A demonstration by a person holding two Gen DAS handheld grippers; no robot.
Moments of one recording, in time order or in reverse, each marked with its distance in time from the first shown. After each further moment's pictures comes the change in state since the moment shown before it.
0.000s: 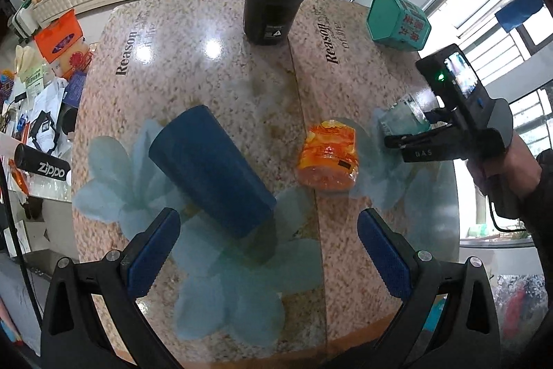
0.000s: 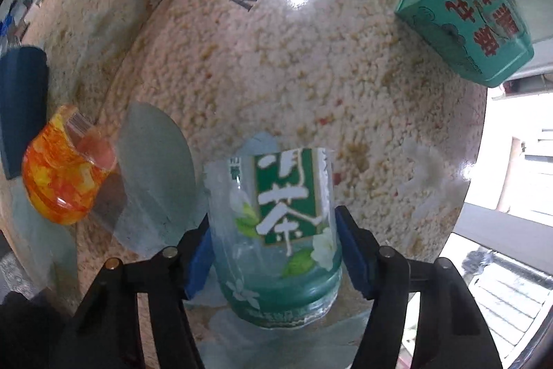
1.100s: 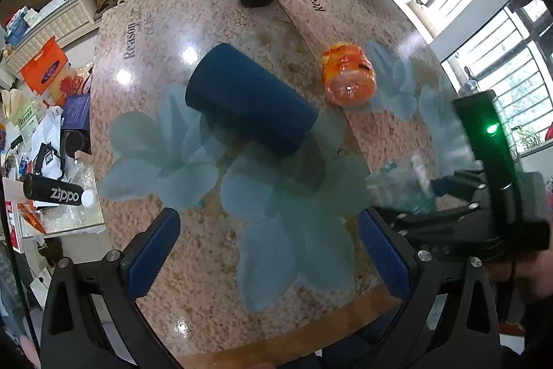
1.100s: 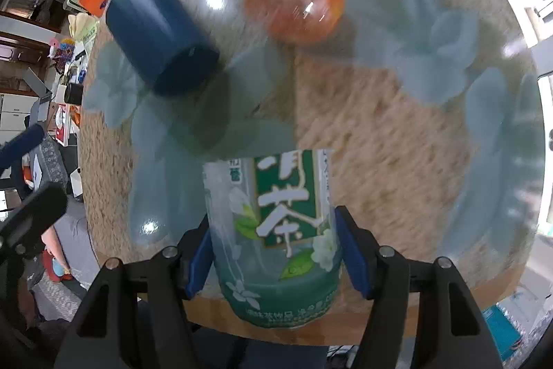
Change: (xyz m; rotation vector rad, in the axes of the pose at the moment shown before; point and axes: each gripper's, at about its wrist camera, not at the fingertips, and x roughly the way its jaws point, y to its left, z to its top) left arm -0.010 0.050 -0.070 0.247 0.033 -0.007; right arm -0.059 0.101 -0.125 0.461 -0.017 0.276
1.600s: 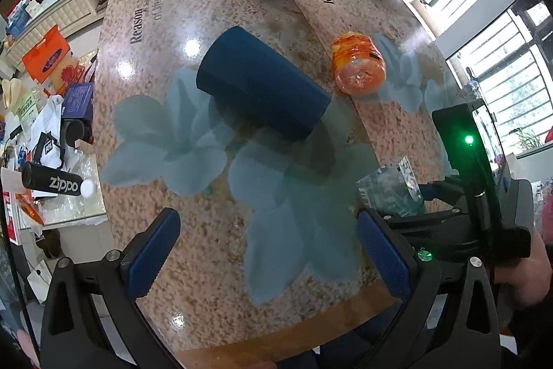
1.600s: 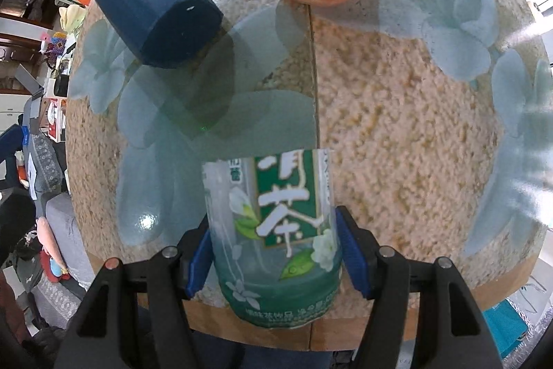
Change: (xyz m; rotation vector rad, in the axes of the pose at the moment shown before) left arm 0.004 0.010 -0.010 -0.020 0.020 -0.005; right arm 0.004 -0.007 -0.003 0.017 0.019 -0.032
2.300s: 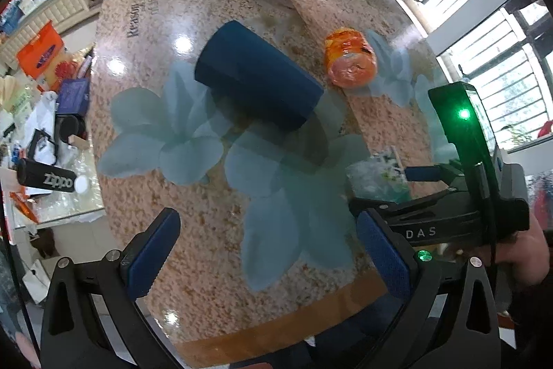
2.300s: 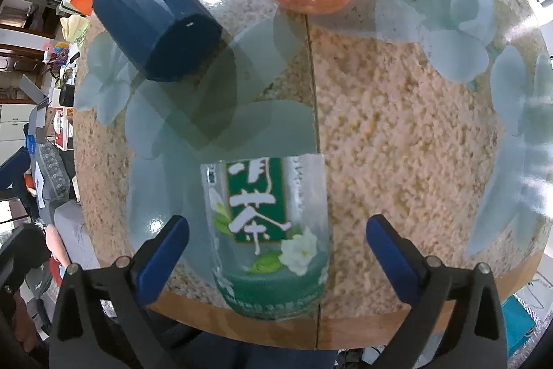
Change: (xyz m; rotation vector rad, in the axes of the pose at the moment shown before) left arm -0.008 0.005 -0.007 0.004 0.020 -0.054; right arm -0.001 0.002 0.010 0.033 -0.008 0.027
